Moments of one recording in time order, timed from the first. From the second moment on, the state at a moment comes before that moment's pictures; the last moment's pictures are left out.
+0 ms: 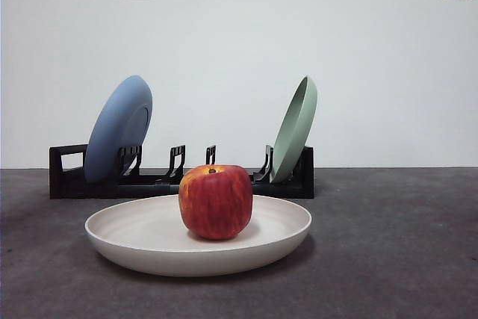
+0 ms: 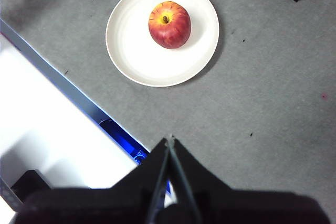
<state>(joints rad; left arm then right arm) 0.04 0.34 0.52 -0.19 0.21 0.17 0.81 1.02 1.43 -1.35 -0.03 0.10</state>
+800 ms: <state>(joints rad) 0.04 0.01 0.02 -0.14 0.15 -0.05 0.81 1.02 1.43 -1.35 -0.03 0.10</state>
